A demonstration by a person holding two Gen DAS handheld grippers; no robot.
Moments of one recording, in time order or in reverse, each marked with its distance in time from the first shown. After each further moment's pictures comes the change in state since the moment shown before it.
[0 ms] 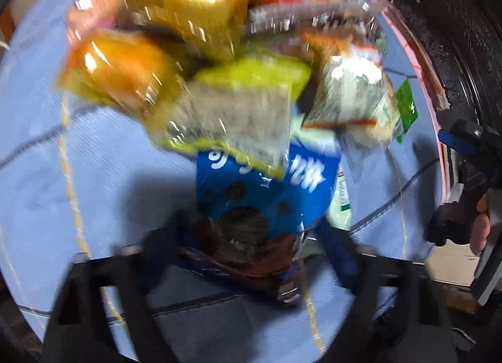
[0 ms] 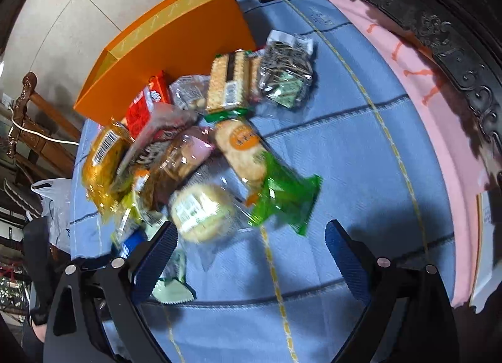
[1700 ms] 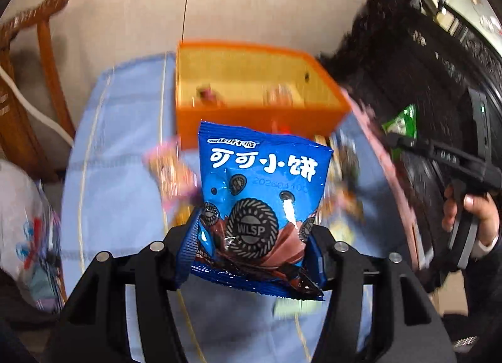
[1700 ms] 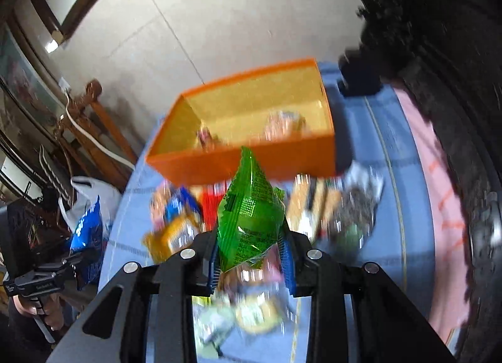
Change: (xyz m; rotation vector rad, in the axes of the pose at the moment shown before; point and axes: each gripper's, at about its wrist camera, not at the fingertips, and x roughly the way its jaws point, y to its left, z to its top) left arm -0.185 0.025 0.068 0.011 -0.440 0.045; right arm -0.062 0.073 0.134 -0.265 -0.231 0.202
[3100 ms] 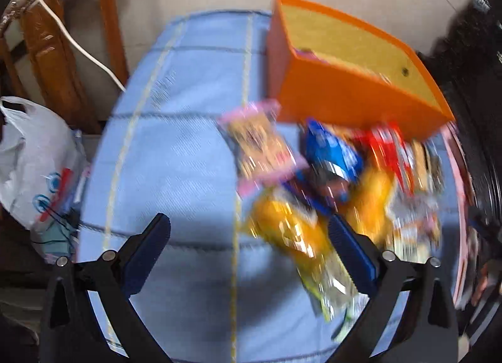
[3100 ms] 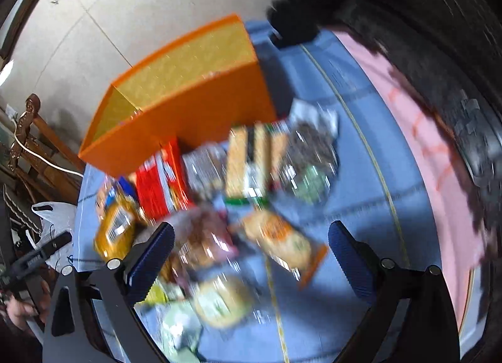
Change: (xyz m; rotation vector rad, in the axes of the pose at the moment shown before) left arm 0.074 0.068 -0.043 -0.171 0.135 0.219; right arm 0.031 -0.042 -0.092 0.248 0.119 -0.203
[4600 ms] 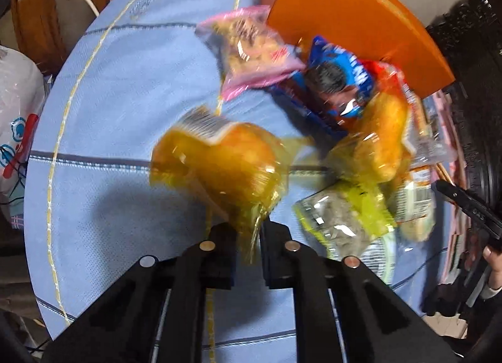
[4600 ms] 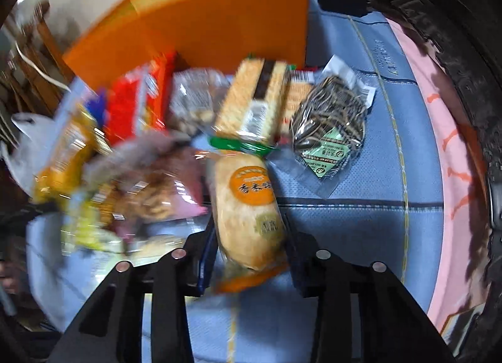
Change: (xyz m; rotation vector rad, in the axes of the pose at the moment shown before) left arm 0.038 0.014 -0.049 -0.088 0.141 -0.117; right arm 0.042 0.007 0.002 -0.284 0.164 0.003
